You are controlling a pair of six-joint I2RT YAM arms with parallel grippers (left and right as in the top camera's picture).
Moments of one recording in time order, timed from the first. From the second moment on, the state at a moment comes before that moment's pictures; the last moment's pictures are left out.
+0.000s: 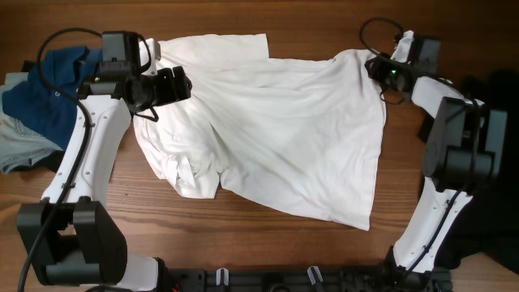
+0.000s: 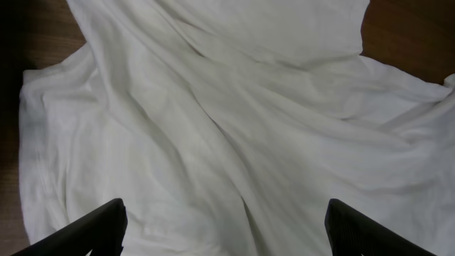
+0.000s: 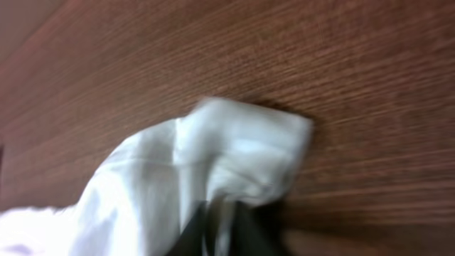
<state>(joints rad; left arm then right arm) 0.01 1.66 1.32 -0.71 0.23 -0.24 -0.16 2.25 1.41 -0.02 -0.39 0.33</state>
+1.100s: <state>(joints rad) 0.02 1.59 1.31 -1.07 0.15 -0.30 -0.39 1.97 1.63 -0.56 -0.54 0.41</state>
